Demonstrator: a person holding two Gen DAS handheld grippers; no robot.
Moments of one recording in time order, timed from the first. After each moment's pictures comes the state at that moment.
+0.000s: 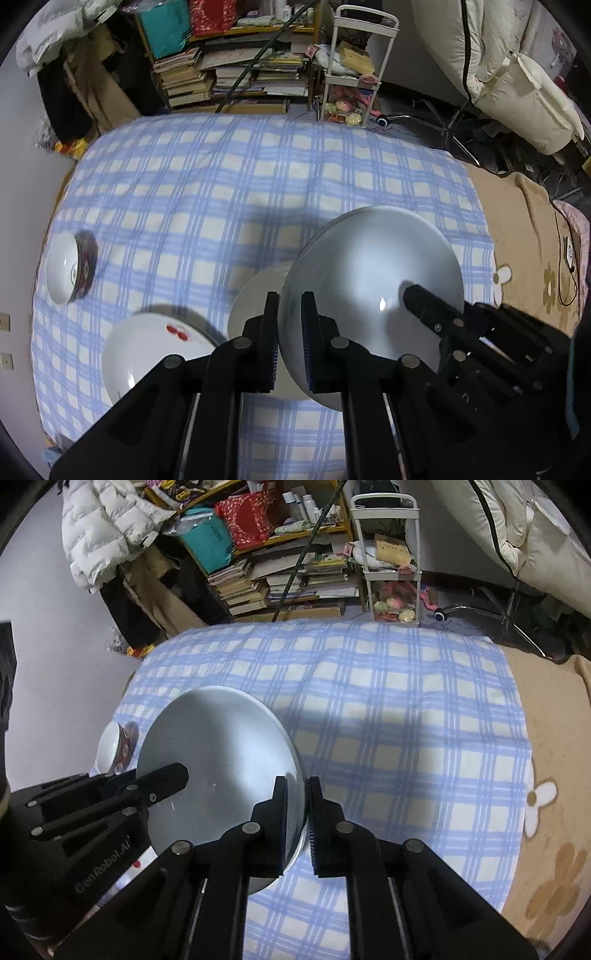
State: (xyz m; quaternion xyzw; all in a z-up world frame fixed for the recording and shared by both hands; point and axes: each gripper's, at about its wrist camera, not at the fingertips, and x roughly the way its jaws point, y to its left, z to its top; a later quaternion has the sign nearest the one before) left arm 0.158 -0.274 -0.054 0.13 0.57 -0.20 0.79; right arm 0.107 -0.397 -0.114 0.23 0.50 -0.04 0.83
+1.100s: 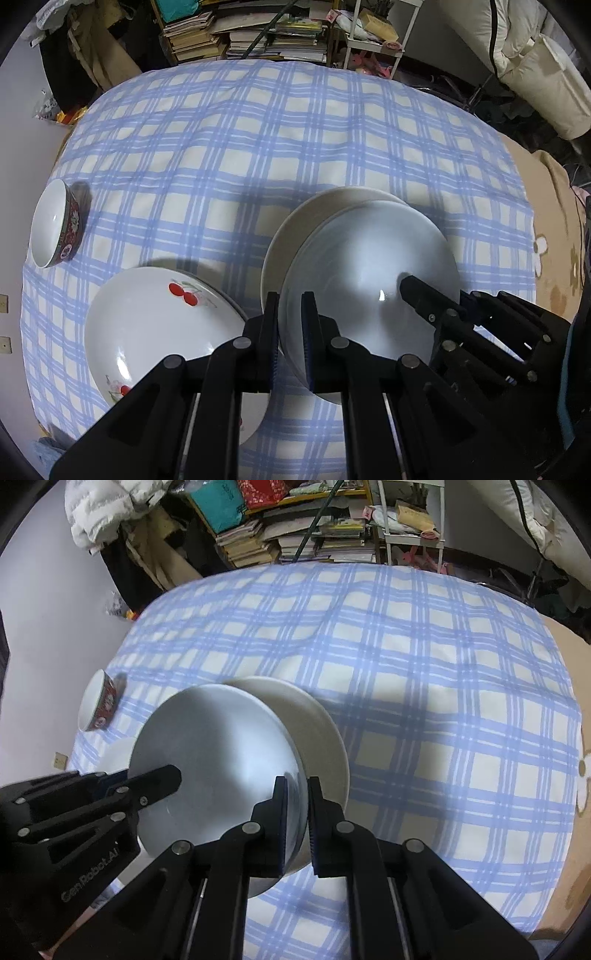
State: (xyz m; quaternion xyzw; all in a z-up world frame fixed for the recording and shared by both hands) left arm 0.156 -0.236 -0.122 0.14 0.61 -0.18 0.76; right arm 0.117 -0.351 -0.183 0.20 0.54 -0.02 0.81
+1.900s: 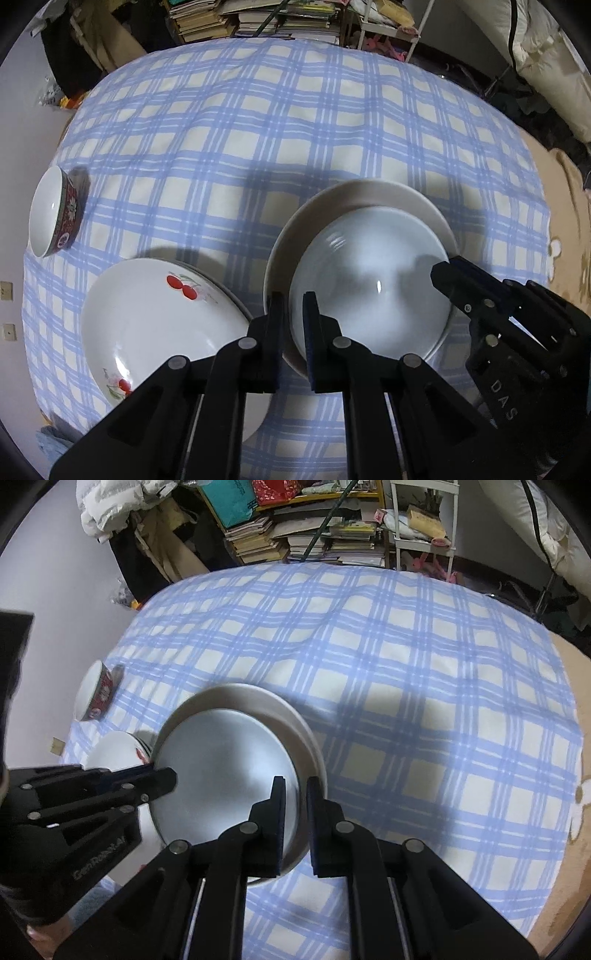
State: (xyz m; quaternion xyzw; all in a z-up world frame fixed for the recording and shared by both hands) left arm 0.166 -0.237 -0.135 0.14 0.63 -0.15 0.75; right arm 0.119 -0.368 -0.181 0.20 0.54 -0.01 0.82
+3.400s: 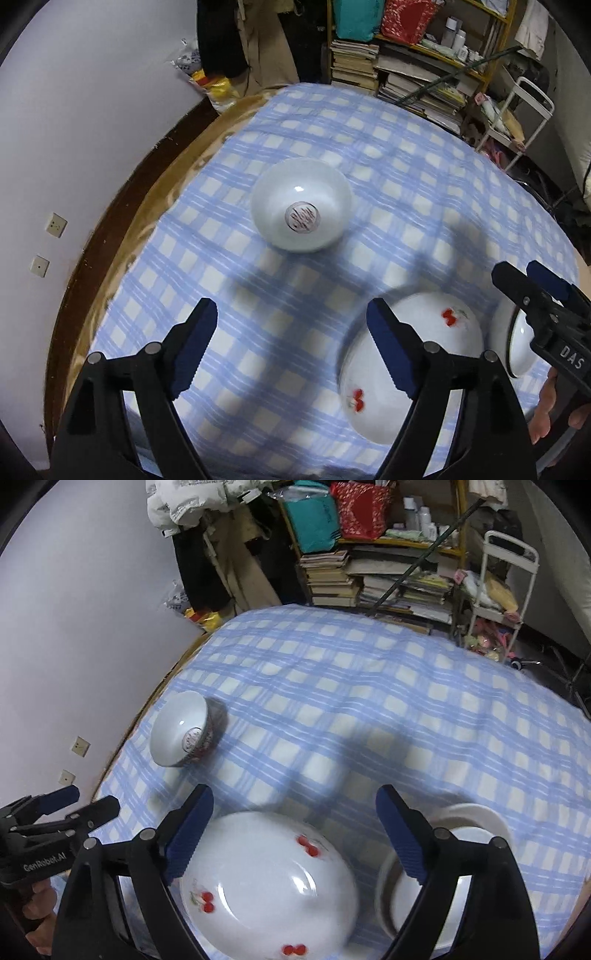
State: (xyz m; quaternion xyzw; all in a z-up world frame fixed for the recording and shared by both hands) left arm 0.224 0.019 -0.050 0.06 0.56 0.00 0.83; right arm 0.219 -0.202 -0.111 0.16 0.49 0.05 0.86
